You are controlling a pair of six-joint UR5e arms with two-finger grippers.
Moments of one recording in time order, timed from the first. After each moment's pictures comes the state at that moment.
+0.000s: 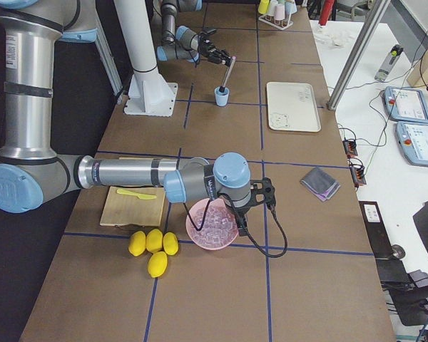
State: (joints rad) left arm -0.15 -2.12 -1.58 -3.06 -0.72 -0.48; right arm 1.59 -1.69 1.74 -1.40 2.41 -0.01
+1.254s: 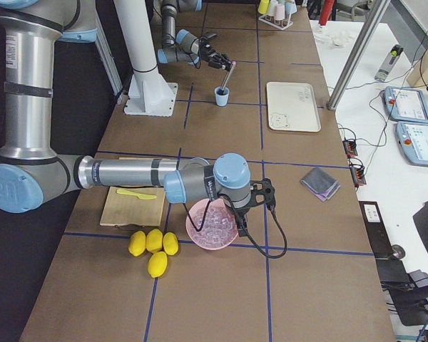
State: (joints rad) left arm -0.15 -2.12 -1.53 -3.06 -0.72 -0.50; right arm 1.59 -1.69 1.73 -1.40 2.41 -0.01
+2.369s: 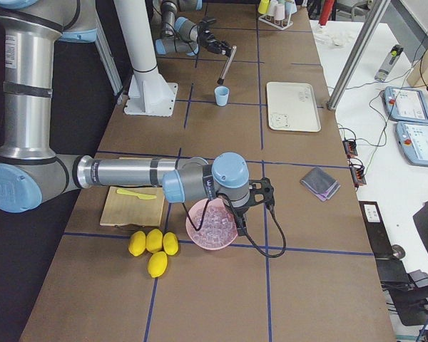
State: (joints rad) left arm -0.16 -2.10 -1.79 -2.94 -0.73 -0.49; right arm 1.60 -1.70 1.74 -1.40 2.42 -0.01
